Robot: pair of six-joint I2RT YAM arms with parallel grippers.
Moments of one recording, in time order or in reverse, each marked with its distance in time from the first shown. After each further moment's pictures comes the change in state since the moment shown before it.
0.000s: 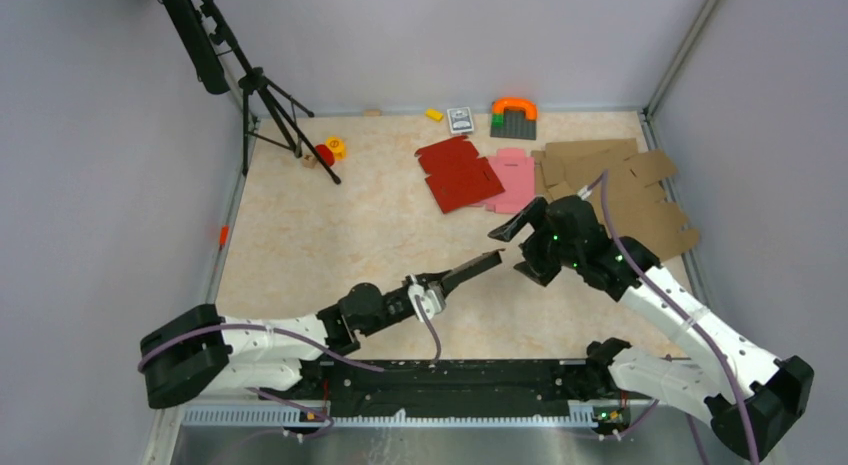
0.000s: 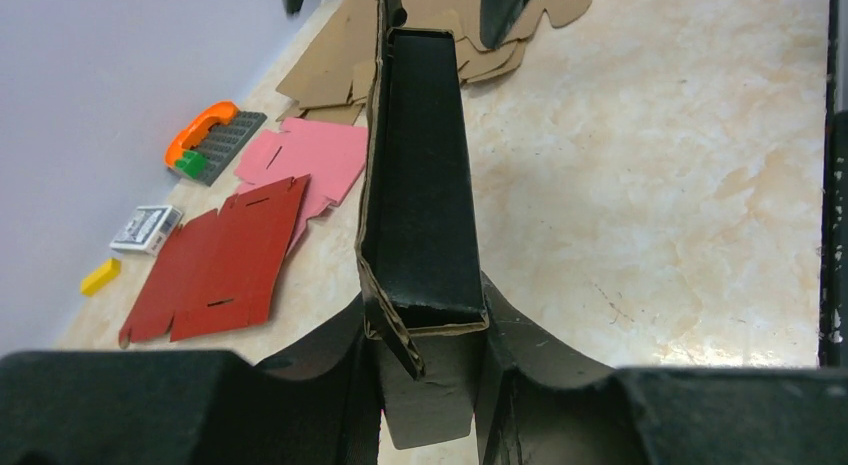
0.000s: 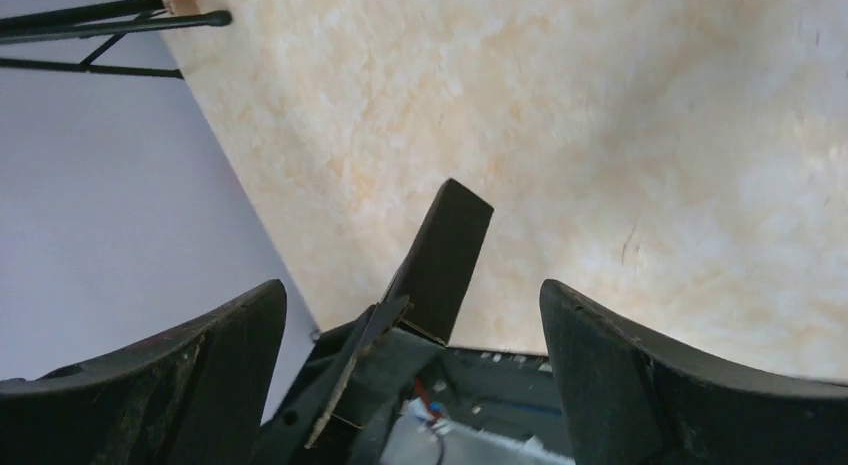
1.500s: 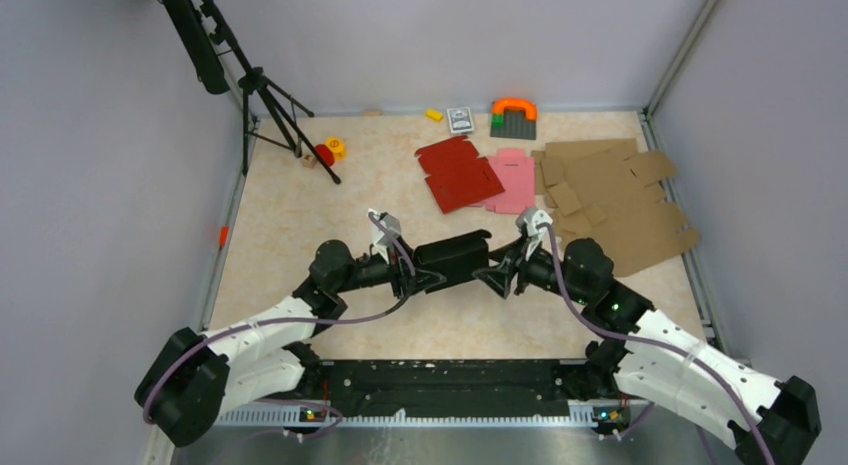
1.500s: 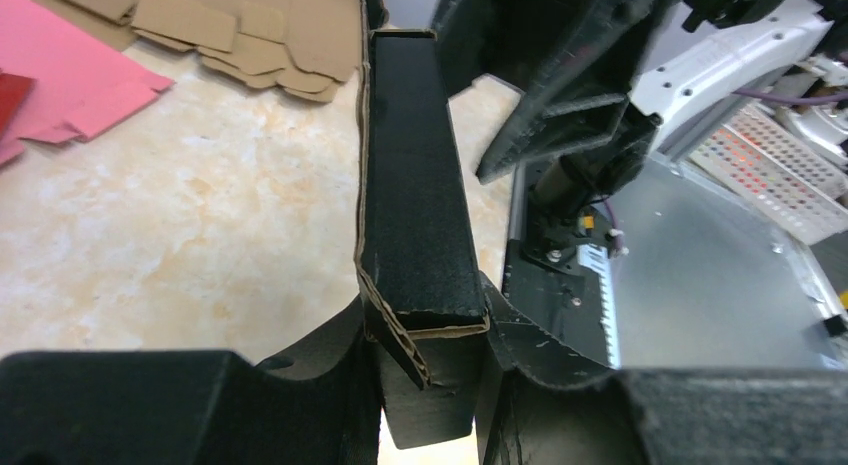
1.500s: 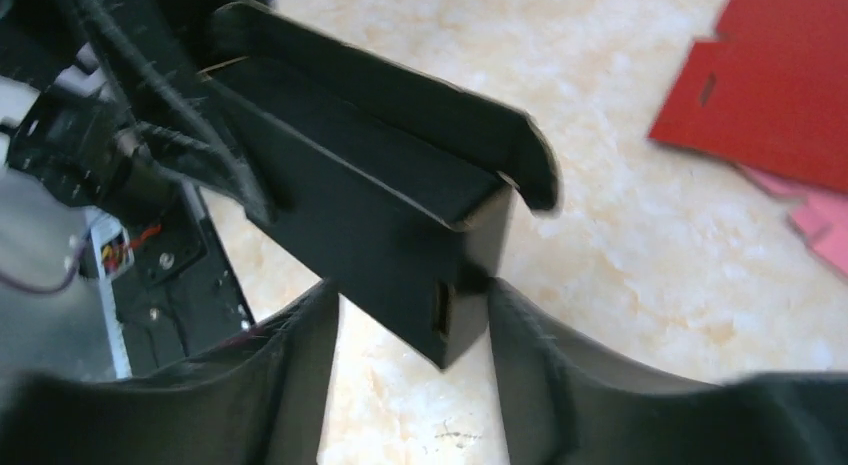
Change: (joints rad) left arm 0.492 -0.092 0.074 -0.082 0.756 -0.908; right arm 0.114 -0.233 -0.392 0.758 -0.283 -1.222
